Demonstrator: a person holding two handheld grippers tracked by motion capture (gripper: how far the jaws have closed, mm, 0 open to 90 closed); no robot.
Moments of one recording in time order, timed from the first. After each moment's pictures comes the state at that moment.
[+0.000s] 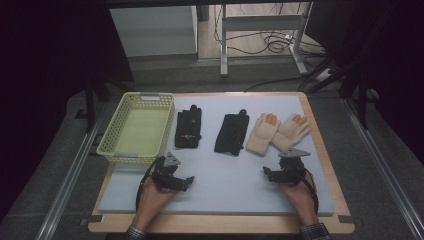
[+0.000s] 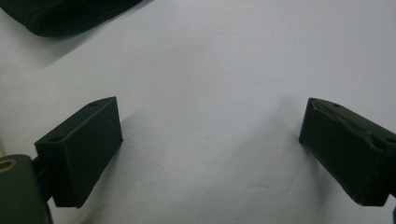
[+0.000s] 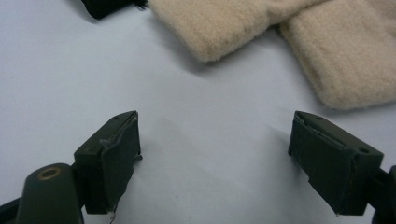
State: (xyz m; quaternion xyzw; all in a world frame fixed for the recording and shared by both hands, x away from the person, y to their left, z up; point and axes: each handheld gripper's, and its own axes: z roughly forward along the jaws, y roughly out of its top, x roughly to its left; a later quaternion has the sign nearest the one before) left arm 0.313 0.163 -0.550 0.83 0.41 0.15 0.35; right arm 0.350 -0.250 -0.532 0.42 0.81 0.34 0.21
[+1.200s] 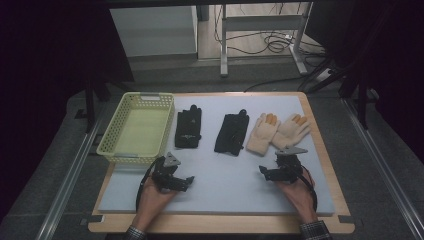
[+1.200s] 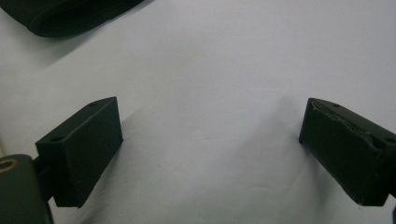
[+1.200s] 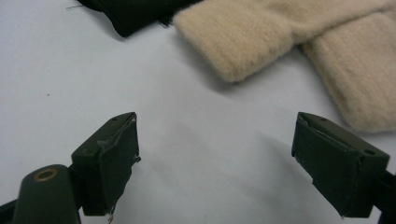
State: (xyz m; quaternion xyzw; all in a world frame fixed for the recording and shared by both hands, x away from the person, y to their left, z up) left arm 0.312 0.162 -0.550 0.83 0.41 0.15 0.35; right arm 0.353 -0.238 -0.523 0.42 0.82 0.35 0.19
